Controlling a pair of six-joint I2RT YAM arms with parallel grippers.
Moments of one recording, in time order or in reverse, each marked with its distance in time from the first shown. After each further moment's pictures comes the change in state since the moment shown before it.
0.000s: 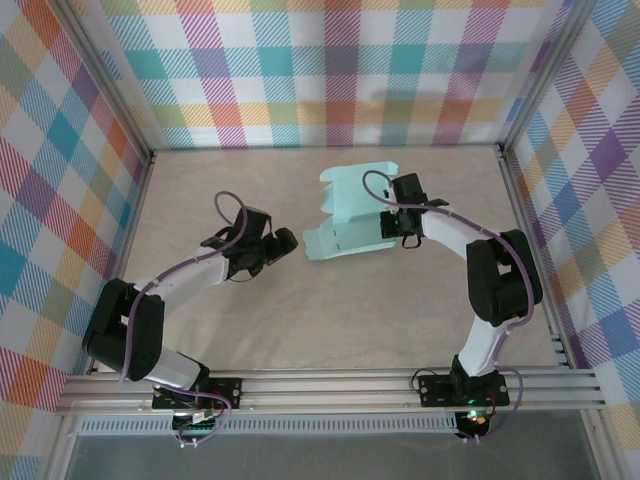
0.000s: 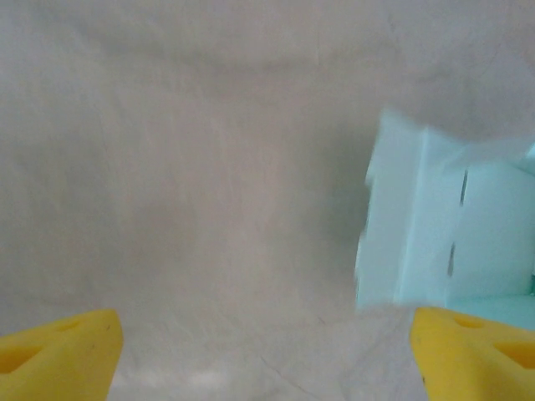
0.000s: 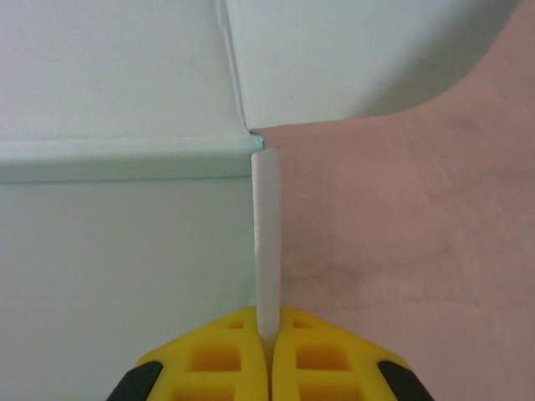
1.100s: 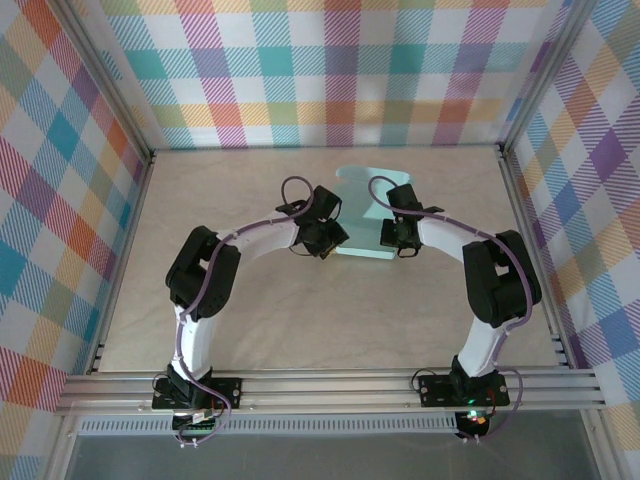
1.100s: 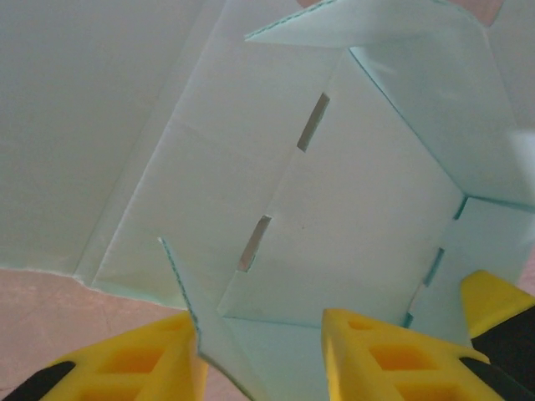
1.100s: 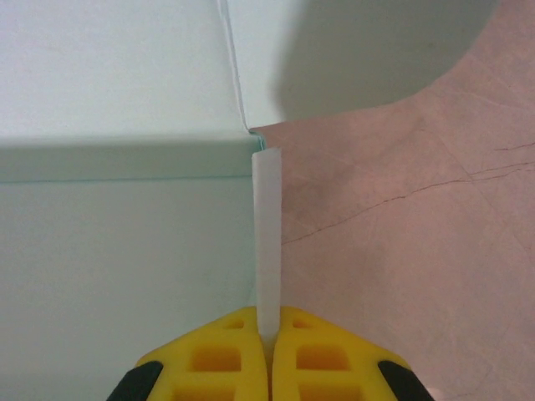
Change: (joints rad) left arm -0.183 0.556 0.595 -0.150 0.099 -0.221; right arm 0.034 -0.004 -0.065 -0.021 0.072 0.237
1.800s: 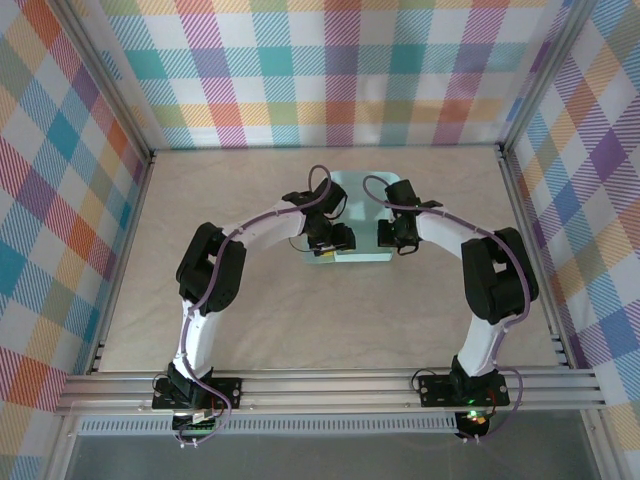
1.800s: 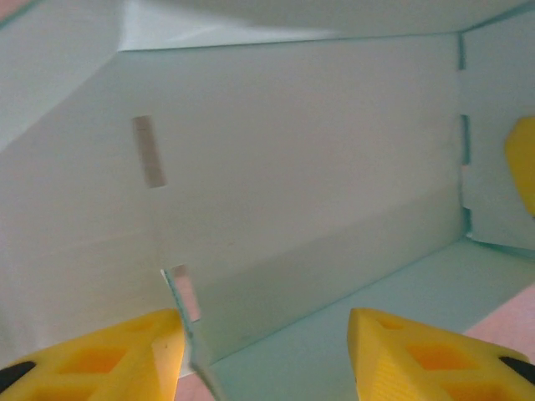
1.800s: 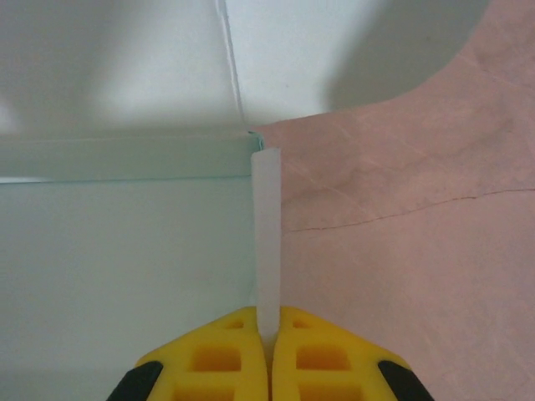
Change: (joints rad) left arm 0.000 0.069 0.171 -0.234 0.107 0.504; right arm 0.000 0.032 0.071 -0.087 -0.106 -0.126
